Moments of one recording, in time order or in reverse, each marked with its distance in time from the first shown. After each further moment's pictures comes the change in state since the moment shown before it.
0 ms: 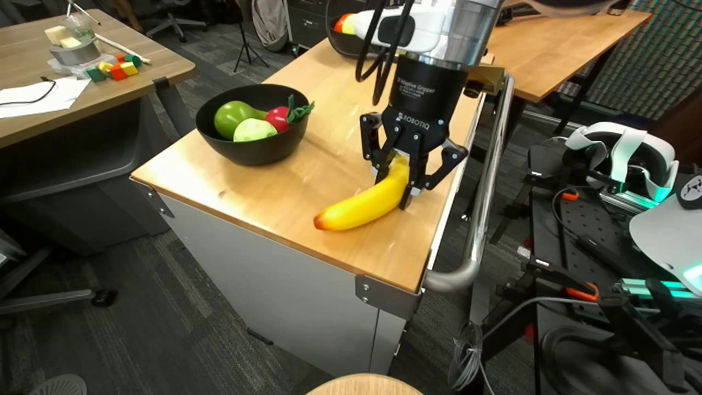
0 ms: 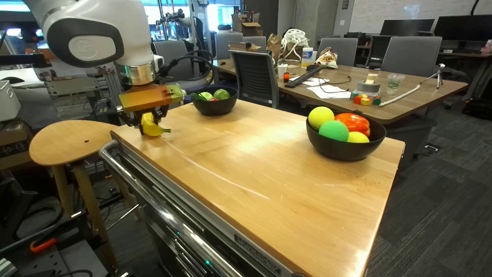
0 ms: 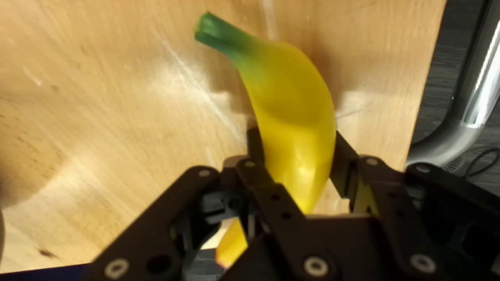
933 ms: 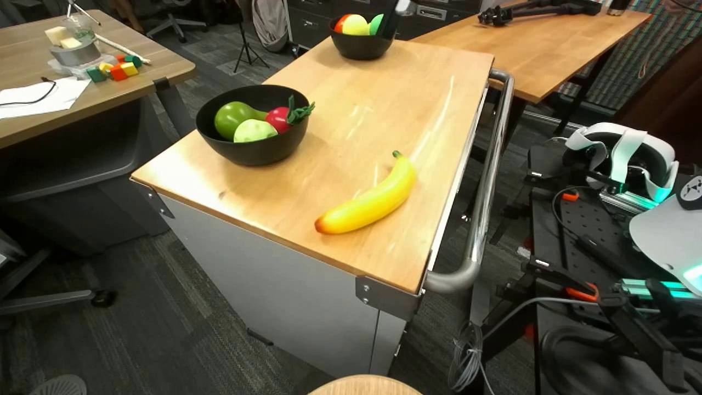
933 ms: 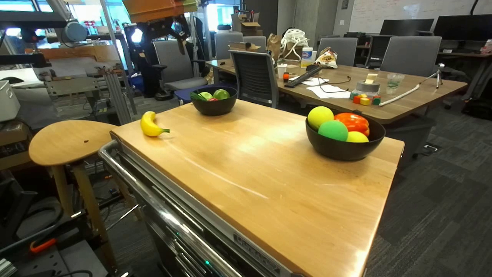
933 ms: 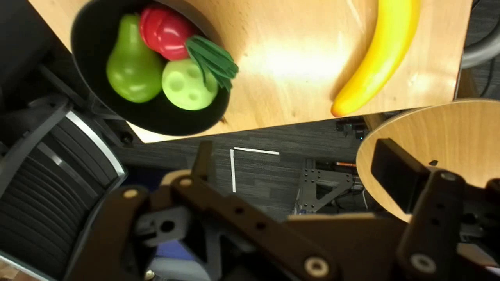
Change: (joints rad) arm 0.067 -0.246 -0.209 0.202 -0.237 -0.237 0.228
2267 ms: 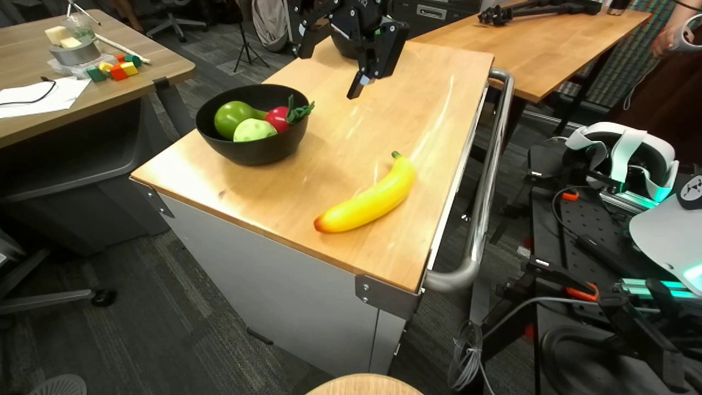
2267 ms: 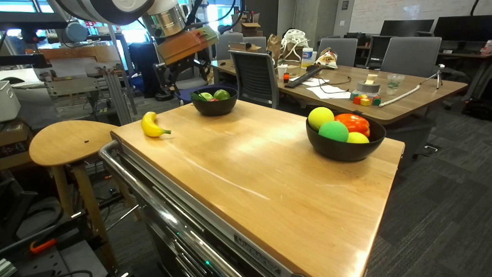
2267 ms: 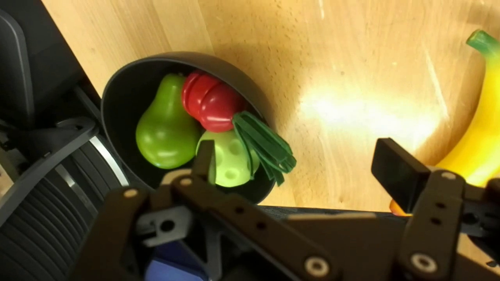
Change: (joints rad) arm -0.010 0.214 -0.008 -0.018 -0.190 0.291 0.018
